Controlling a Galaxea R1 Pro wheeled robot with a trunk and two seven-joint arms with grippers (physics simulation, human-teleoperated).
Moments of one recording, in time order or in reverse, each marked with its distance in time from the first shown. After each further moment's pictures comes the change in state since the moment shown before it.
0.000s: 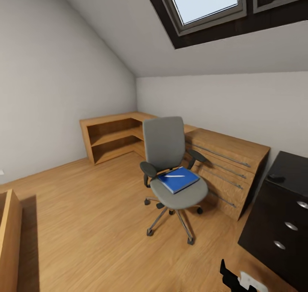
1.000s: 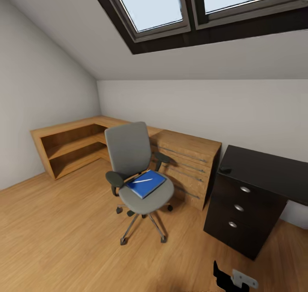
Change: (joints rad) left arm 0.000 0.000 -0.005 0.060 0.000 0.001 -0.005; right arm 0.001 0.010 0.000 0.001 0.138 0.053 0.003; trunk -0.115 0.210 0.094
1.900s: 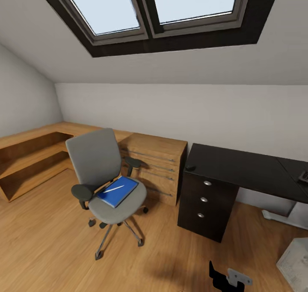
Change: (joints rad) left arm 0.000 0.000 0.000 0.000 0.000 -0.001 0.000; right arm 0.002 0.012 0.004 0.000 0.076 0.000 0.000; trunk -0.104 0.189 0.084
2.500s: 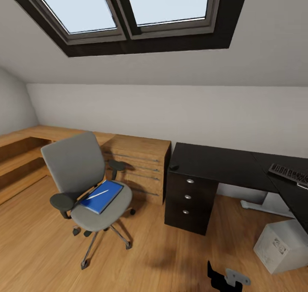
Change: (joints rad) left arm 0.000 0.001 0.000 0.001 0.000 0.000 0.000; right arm 0.001 0.011 0.000 -0.001 0.001 0.000 0.000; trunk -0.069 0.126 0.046
